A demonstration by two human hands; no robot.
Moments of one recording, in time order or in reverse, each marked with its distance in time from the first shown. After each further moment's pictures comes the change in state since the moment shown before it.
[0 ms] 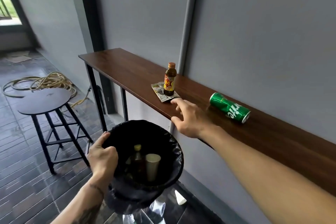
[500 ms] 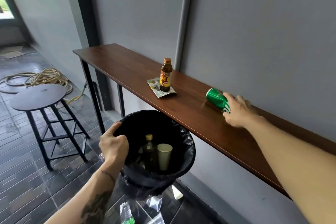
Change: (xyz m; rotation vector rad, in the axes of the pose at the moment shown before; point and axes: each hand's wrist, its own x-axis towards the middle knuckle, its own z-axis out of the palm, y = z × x) left_hand -0.015 0.017 0.031 -0.032 -0.051 -0.033; right_hand -0.015 0.144 -0.057 -0.445 -0.011 0.495
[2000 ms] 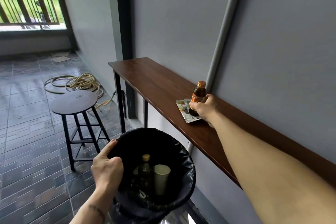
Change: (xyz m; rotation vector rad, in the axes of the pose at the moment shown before) left_hand 0.063 -0.012 -0.049 -0.040 0.127 0.005; right_hand 0.083 -0.216 -0.006 0.982 -0.139 0.064
